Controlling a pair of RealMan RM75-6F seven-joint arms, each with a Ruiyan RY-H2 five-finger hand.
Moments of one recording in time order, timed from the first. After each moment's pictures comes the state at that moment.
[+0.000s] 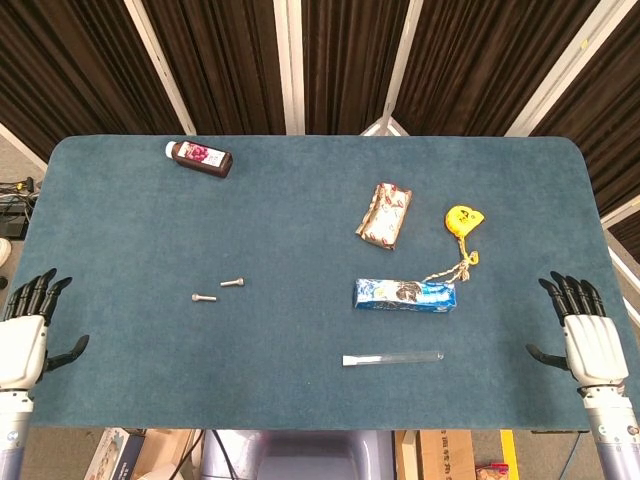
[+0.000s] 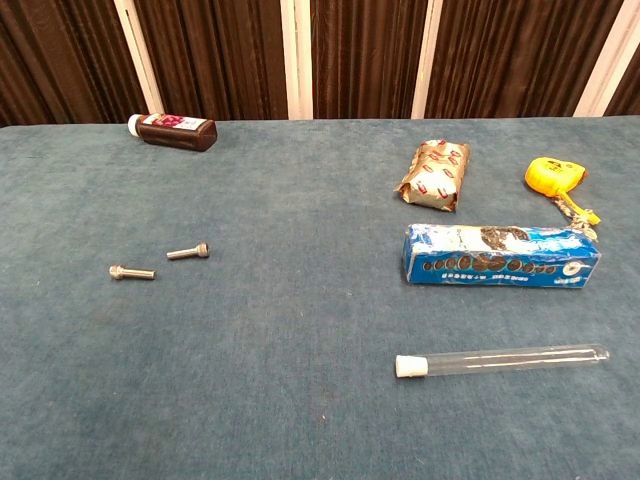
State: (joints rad) left arm -0.15 -1.20 0.00 -1.76 1.35 1.57 0.14; right arm 0.14 -1.17 0.09 -1.51 -1.45 1.41 0.05
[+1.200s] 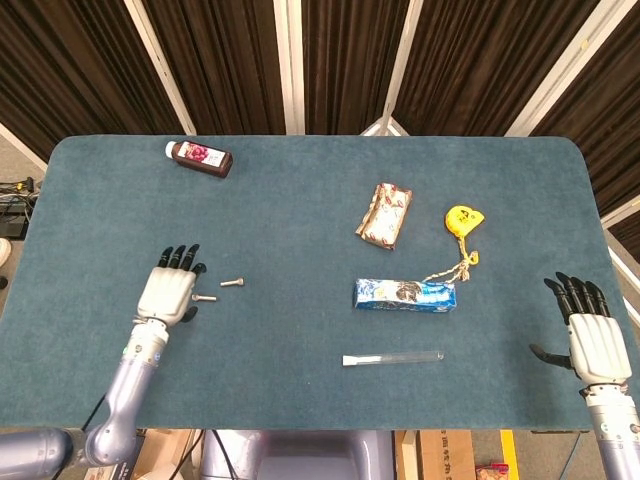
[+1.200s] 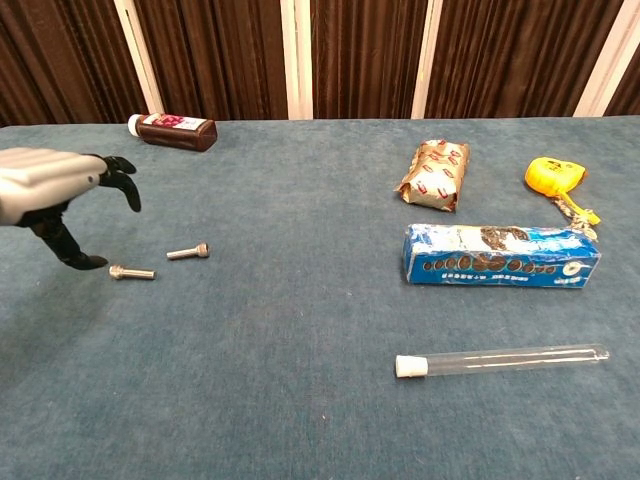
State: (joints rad) left arm -0.61 -1.51 -0.18 -1.75 0.83 1.22 0.90; right arm 0.14 -1.17 0.10 -1.52 -1.41 1.38 0.06
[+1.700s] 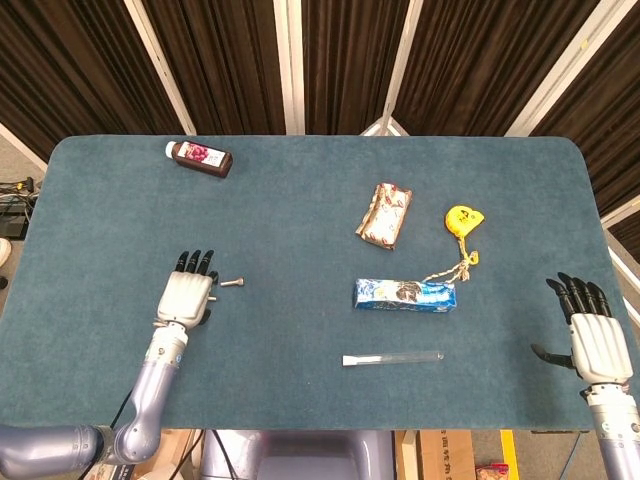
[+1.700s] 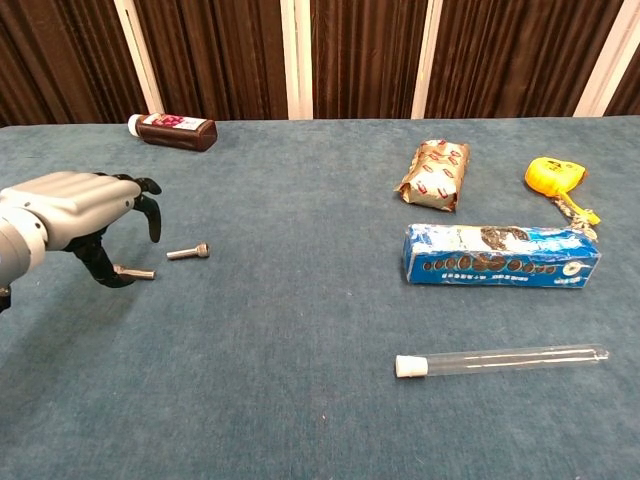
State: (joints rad) left arm -0.66 -1.64 -0.16 -1.63 0.81 1.25 0.93; right arm 0.14 -1.17 0.10 -1.52 -1.40 1.37 0.07
